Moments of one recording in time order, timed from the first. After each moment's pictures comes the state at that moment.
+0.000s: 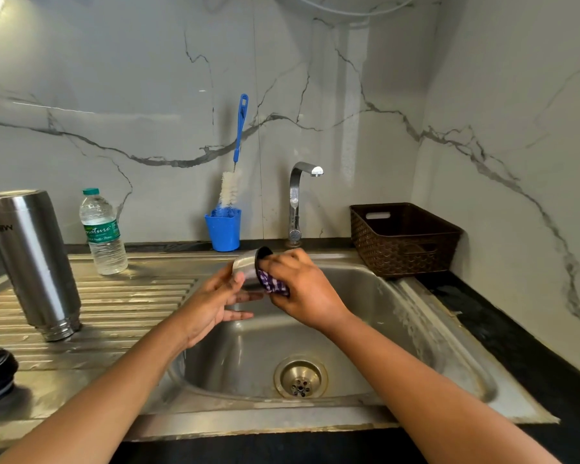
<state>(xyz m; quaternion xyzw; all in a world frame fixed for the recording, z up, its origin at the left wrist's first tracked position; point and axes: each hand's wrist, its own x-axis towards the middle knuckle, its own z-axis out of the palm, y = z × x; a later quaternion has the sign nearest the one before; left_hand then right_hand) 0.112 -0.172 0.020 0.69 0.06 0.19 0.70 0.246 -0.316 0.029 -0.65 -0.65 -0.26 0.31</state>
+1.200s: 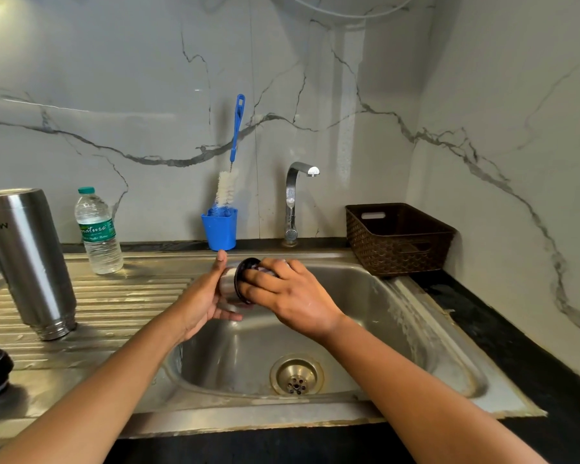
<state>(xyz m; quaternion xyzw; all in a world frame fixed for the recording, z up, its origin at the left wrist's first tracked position) 0.113 -0.171 0.028 0.71 0.10 0.16 0.68 0.239 -0.315 0.024 -0.55 -0.67 -0.48 0.12</state>
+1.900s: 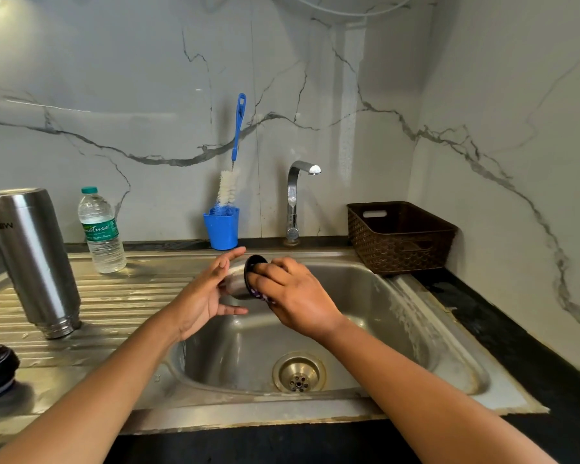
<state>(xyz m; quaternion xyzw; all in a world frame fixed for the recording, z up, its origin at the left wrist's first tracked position) 0.108 -0.163 0.024 0.68 0.05 0.17 0.71 0.241 -0.310 0.014 -0.62 -0.67 -0.36 0.20</state>
